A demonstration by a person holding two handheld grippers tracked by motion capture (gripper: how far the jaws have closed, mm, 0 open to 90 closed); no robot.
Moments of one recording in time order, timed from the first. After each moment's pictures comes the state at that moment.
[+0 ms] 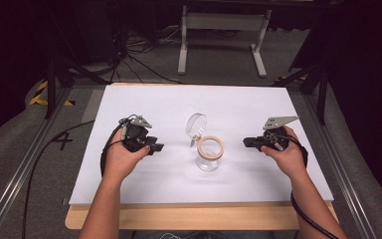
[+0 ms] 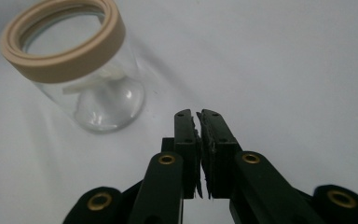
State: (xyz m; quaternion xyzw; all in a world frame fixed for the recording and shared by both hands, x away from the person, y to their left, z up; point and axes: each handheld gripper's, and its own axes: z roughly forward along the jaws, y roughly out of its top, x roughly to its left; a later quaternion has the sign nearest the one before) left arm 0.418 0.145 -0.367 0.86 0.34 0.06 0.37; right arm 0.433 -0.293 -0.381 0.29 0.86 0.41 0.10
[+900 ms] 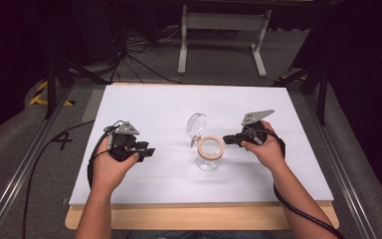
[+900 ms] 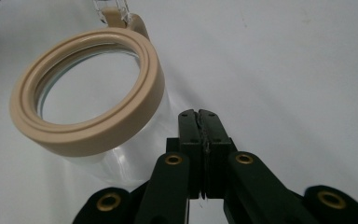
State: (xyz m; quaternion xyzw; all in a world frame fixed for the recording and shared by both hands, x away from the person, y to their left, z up) left arm 0.384 0.172 -0.360 0.84 0.36 0.08 0.39; right arm 0.460 -0.240 -0.391 0.24 0.87 0.42 0.06
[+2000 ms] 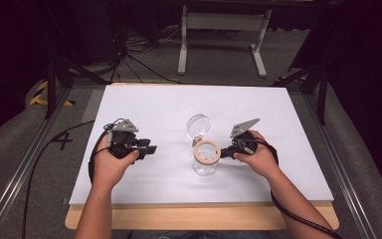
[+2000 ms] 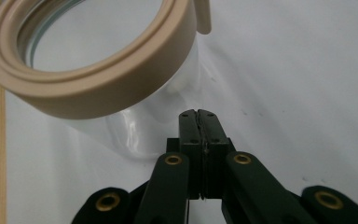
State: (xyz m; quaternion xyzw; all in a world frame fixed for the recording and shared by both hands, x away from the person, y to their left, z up) left arm 0.396 0.169 -0.361 0.84 0.35 0.06 0.42; right arm 0.441 -0.218 -0.411 0.22 0.90 0.37 0.02
